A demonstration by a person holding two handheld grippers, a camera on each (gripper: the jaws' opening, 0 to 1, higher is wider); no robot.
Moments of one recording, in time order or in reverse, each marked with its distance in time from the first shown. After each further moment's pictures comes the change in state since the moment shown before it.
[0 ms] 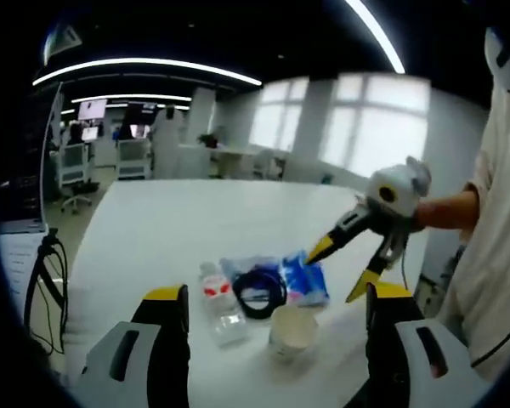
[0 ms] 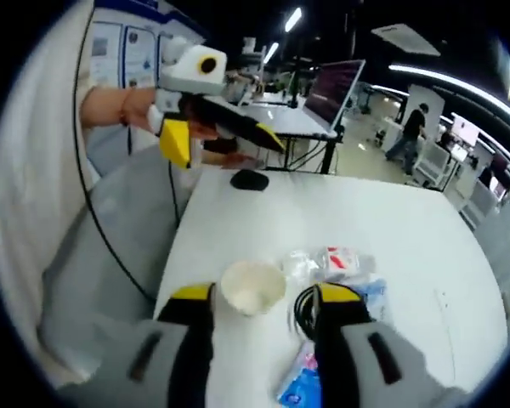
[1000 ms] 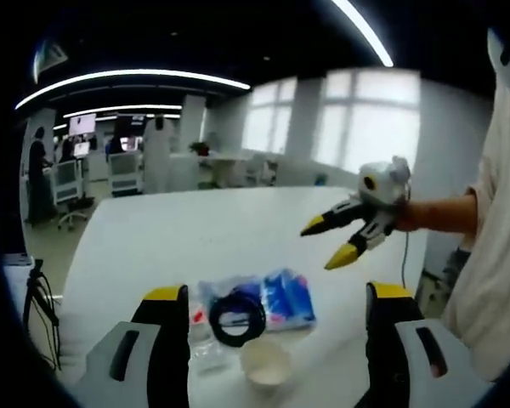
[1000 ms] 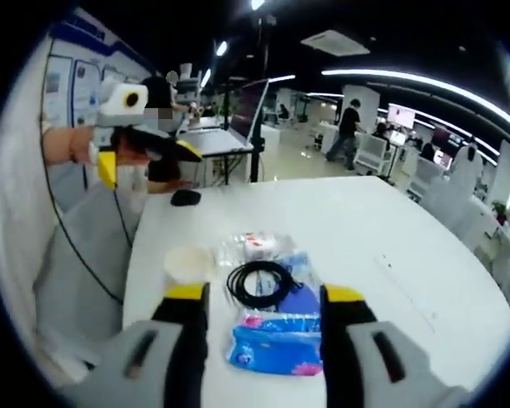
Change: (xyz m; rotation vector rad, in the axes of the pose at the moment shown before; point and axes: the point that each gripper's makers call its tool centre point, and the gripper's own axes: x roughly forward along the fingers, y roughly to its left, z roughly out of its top) left arm 0.040 -0.051 0.027 0.061 -0.014 -0.010; right arm -0.085 -0.076 -0.038 0.159 -0.095 -0.251
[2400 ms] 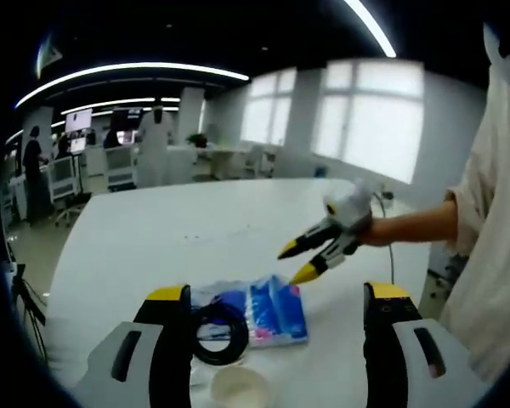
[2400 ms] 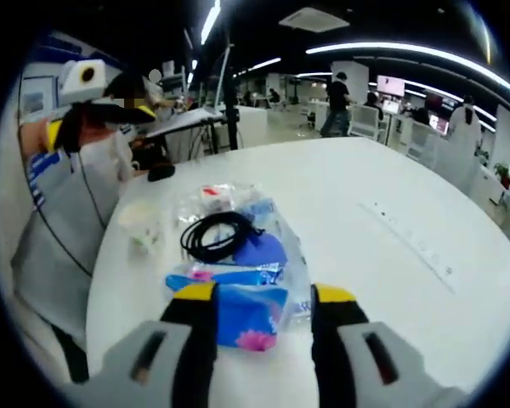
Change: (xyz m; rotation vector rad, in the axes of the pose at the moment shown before) left arm 0.060 -0.018 -0.003 -0.004 0.052 0.002; right arm 0.040 -0.067 -0.093 0.124 0.084 0.047
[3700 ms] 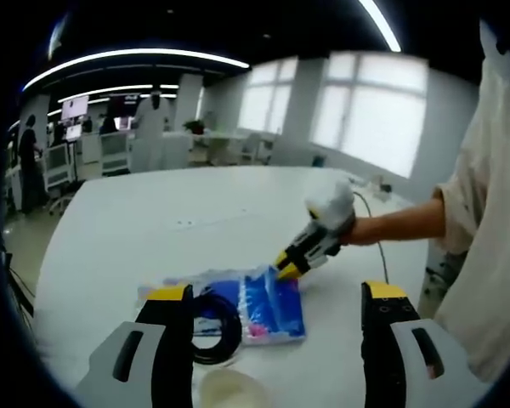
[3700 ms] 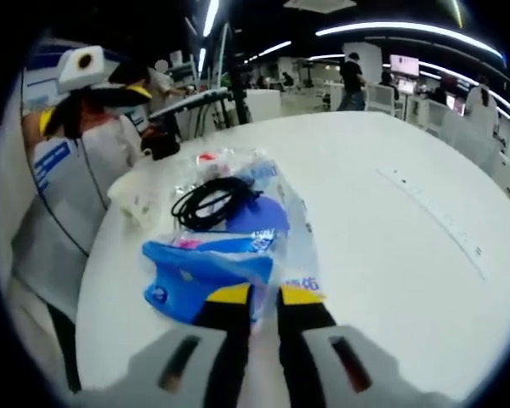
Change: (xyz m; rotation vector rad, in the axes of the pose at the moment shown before) left arm 0.028 -0.006 -0.021 -0.027 0.058 -0.031; right arm 0.024 -0.008 -0.040 0.011 0.077 0.098
